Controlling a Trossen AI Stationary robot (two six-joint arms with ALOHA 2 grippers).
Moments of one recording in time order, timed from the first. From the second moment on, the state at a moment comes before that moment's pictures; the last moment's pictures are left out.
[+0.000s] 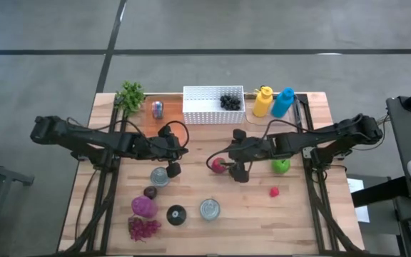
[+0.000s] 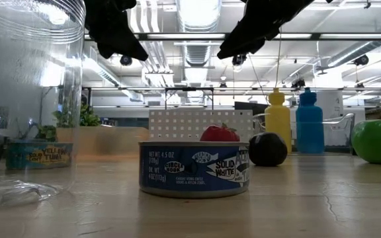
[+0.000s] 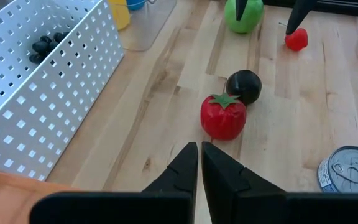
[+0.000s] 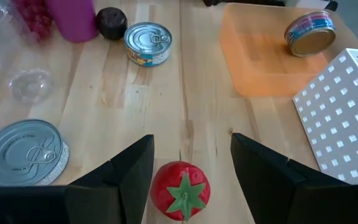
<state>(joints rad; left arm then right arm) -0.13 1.21 0.84 -0.31 -0.33 -0.24 0.13 1.41 0.99 -0.23 0.17 0.03</state>
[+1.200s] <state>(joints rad) -0.13 1.21 0.84 -0.31 -0.33 -0.24 0.13 1.50 0.99 -0.23 0.17 0.17</state>
